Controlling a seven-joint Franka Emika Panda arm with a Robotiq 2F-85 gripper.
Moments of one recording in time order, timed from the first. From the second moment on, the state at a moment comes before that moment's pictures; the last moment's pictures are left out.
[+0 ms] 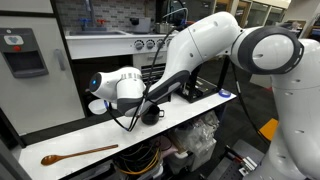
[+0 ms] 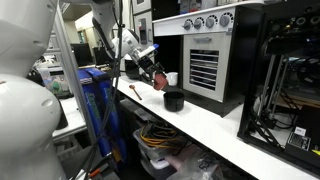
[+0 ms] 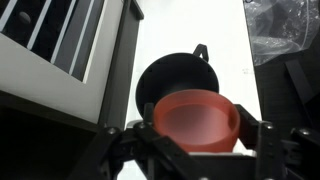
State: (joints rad) arm 0.38 0.51 0.27 -1.68 -0.89 1.74 -0.41
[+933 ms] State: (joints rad) arm 0.23 0.38 0.26 -1.90 -0.84 2.10 -0.41
